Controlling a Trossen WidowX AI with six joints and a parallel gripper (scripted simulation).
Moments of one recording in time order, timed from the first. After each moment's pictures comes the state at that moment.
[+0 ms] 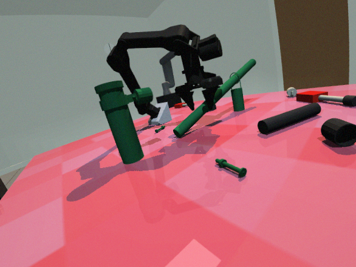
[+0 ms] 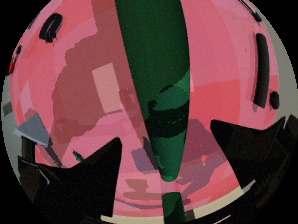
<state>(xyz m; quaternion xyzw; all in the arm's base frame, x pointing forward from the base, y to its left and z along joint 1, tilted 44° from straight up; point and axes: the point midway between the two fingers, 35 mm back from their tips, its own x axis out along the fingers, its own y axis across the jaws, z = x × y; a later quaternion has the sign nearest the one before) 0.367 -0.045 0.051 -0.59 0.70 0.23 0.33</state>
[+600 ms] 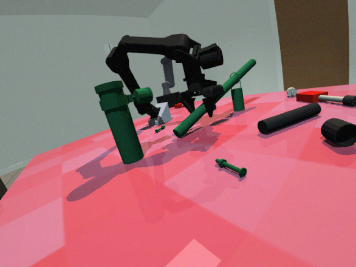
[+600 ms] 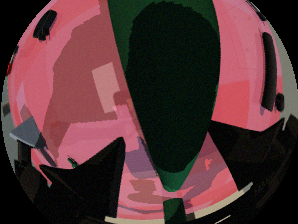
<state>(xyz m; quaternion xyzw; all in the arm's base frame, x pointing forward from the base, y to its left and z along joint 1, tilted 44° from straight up) 0.362 -0.063 0.034 -0.59 0.70 0.23 0.33</state>
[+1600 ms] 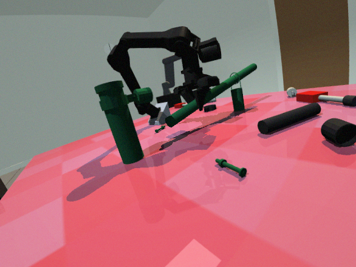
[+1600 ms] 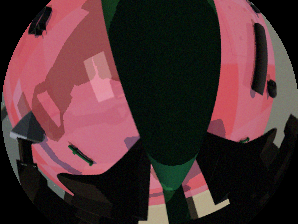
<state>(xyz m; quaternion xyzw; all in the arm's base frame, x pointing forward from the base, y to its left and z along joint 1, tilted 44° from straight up) 0.360 -0.052 0.060 -0.62 0.71 0.17 0.29</state>
